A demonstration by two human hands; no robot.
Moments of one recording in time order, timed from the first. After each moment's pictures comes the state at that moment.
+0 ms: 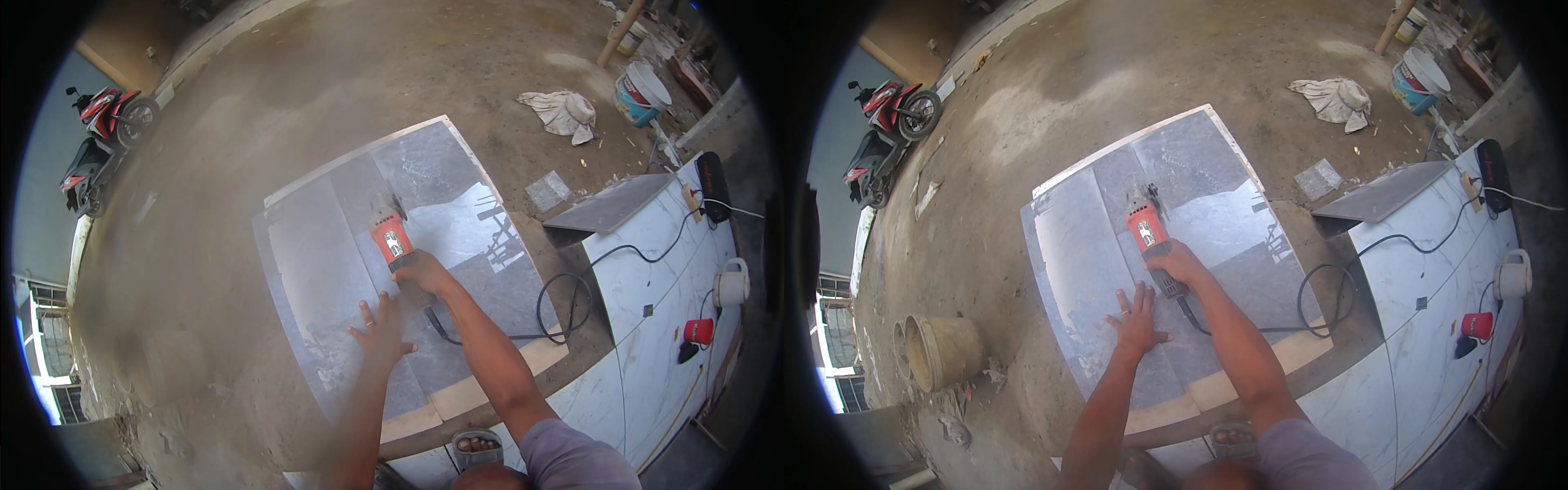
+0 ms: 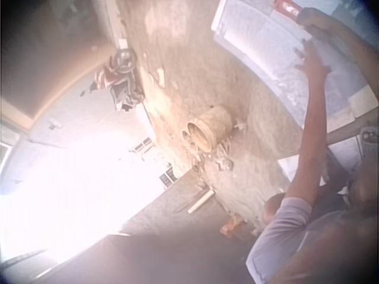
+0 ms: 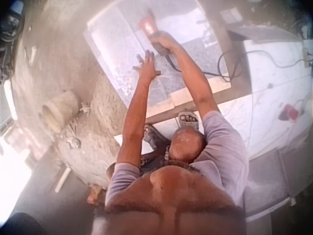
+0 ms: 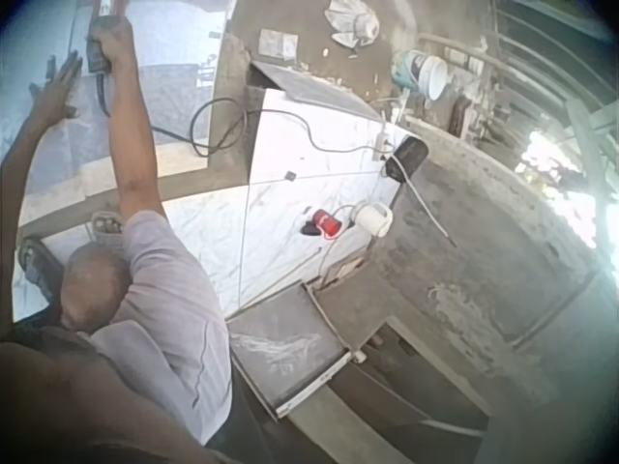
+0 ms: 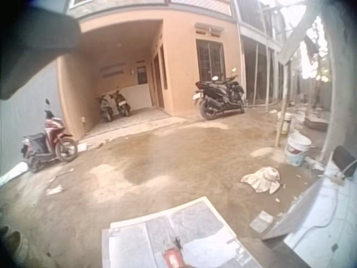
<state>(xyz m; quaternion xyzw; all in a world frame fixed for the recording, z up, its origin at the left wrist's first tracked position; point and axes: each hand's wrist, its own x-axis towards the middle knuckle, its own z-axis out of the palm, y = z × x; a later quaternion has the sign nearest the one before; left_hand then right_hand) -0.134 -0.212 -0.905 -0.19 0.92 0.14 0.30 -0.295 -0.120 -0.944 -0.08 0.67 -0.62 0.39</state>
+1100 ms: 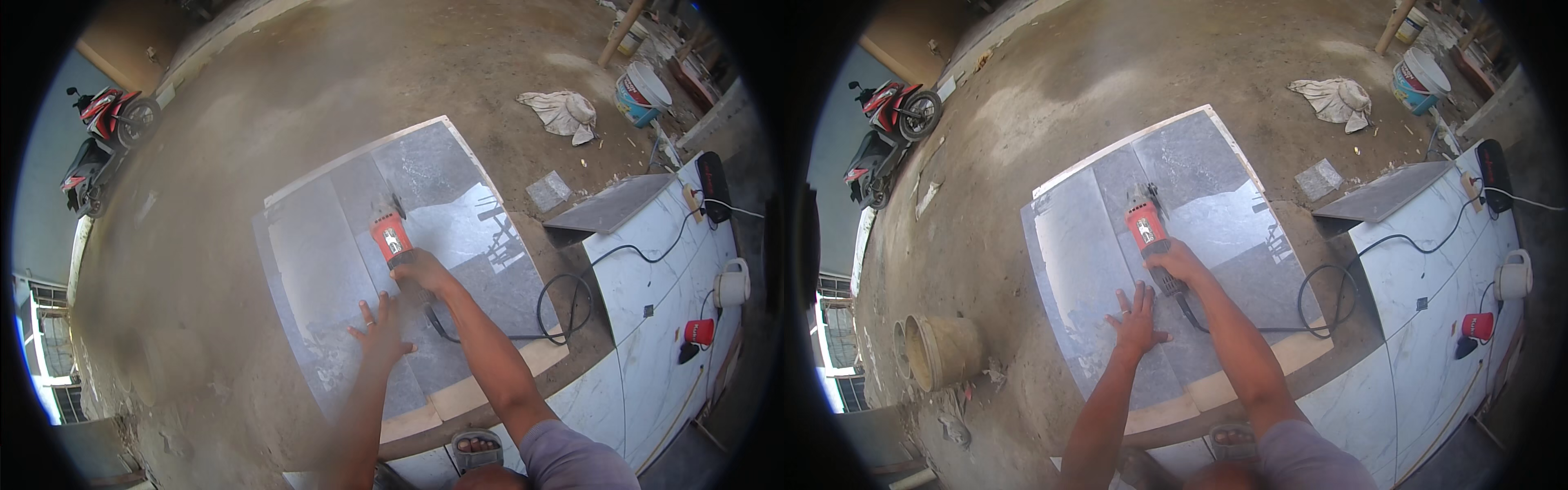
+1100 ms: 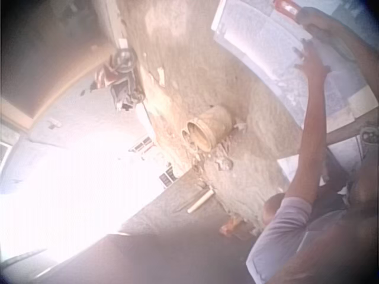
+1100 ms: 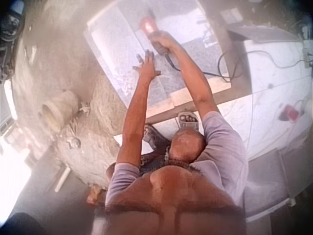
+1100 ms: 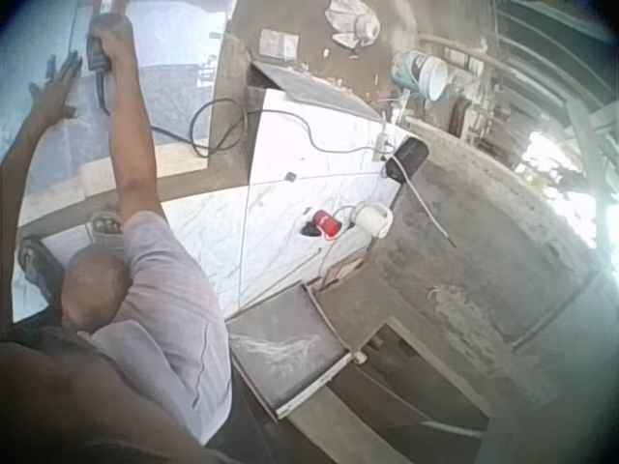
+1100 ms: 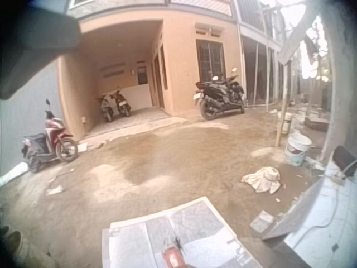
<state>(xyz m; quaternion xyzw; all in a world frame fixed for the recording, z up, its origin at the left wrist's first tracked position) -0.132 -0.213 -0.909 -0.19 0.92 0.15 0.29 -0.298 -0.120 -0.936 -0.05 0.66 -0.62 0.42</state>
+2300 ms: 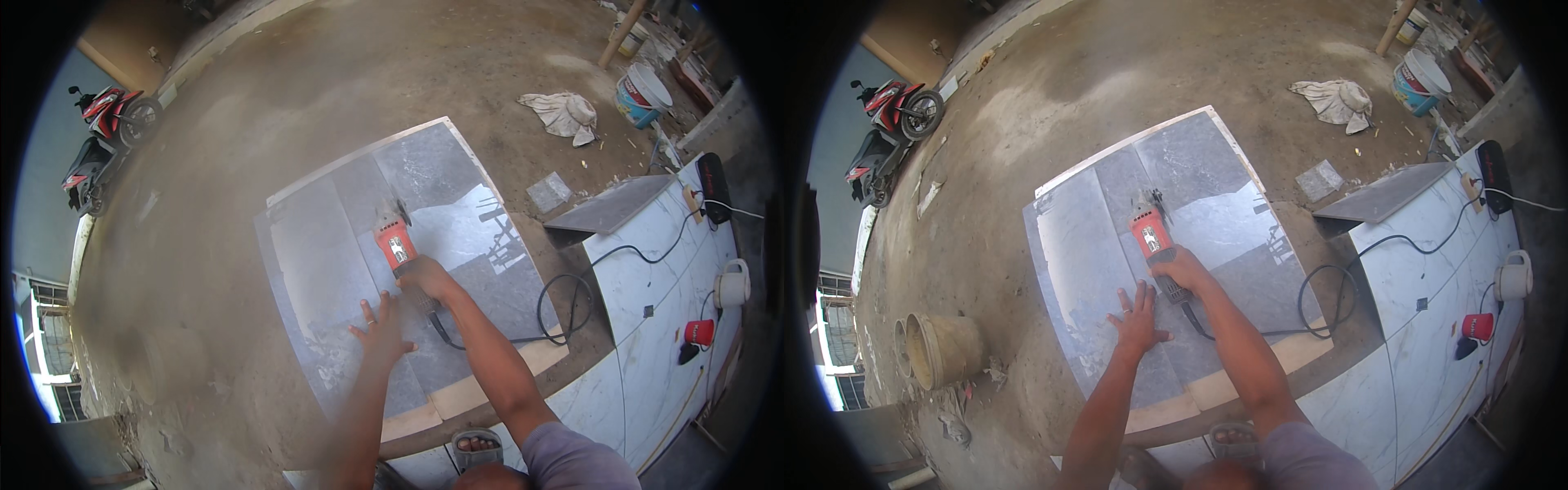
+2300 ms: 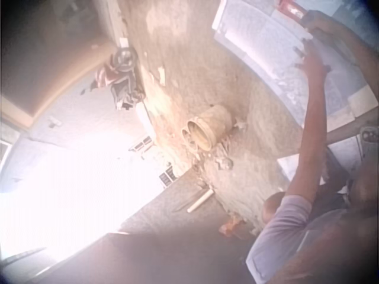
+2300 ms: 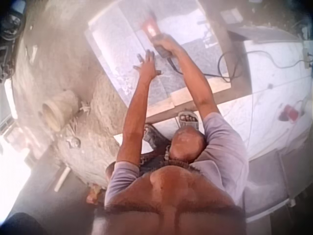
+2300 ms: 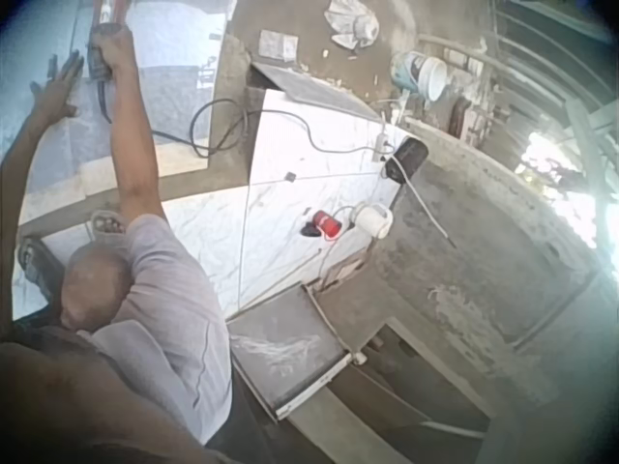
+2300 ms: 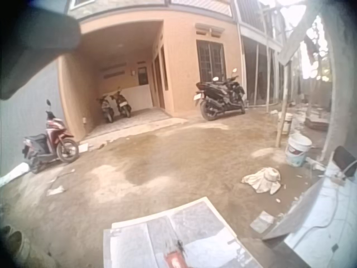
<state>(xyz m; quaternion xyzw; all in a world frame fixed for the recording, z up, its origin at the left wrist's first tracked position) -0.133 -0.215 -0.908 -0.20 0.92 0.15 0.30 -0.286 -0.112 -0.938 -0.07 0.69 -0.59 0.42</state>
